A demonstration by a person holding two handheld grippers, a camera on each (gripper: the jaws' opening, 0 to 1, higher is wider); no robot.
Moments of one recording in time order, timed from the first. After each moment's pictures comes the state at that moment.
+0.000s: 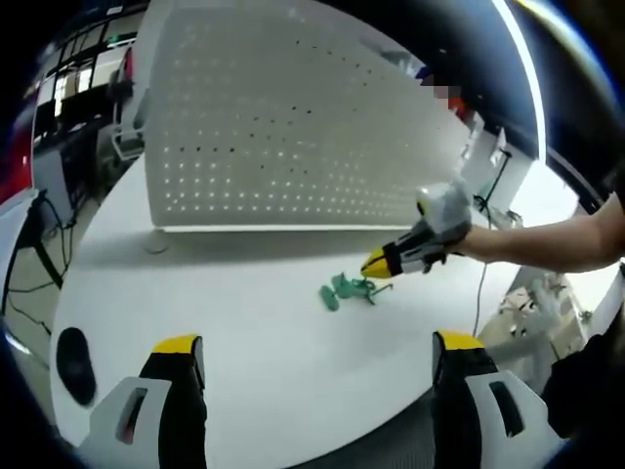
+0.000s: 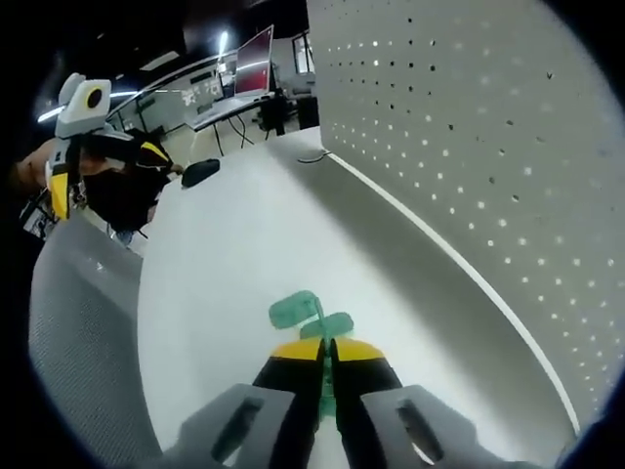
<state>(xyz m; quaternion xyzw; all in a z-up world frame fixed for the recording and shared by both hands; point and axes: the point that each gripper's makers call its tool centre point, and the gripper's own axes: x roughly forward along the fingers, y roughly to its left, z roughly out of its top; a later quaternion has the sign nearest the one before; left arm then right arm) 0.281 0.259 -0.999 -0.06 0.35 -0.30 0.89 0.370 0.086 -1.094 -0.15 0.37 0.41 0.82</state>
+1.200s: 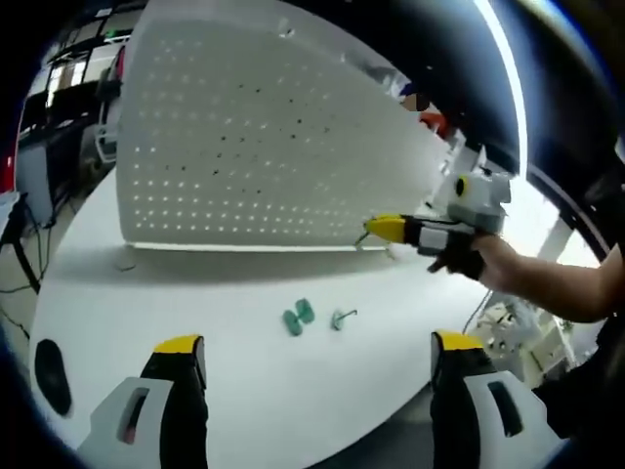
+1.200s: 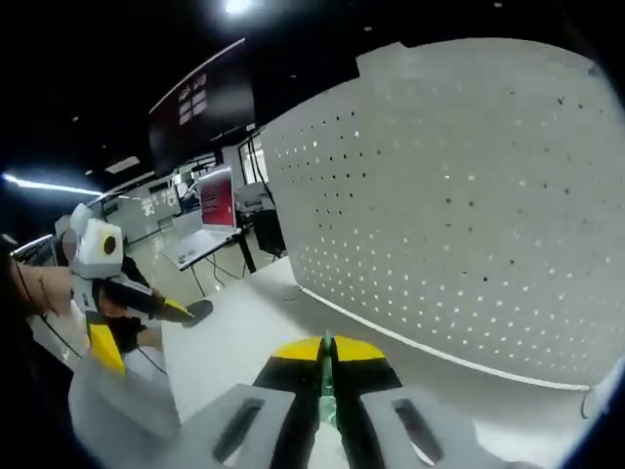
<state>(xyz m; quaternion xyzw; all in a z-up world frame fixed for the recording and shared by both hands) 0.289 0.219 -0.967 -0.10 0.32 -0.35 0.88 0.364 0.093 -0.938 0.02 0.19 0.33 0.93</state>
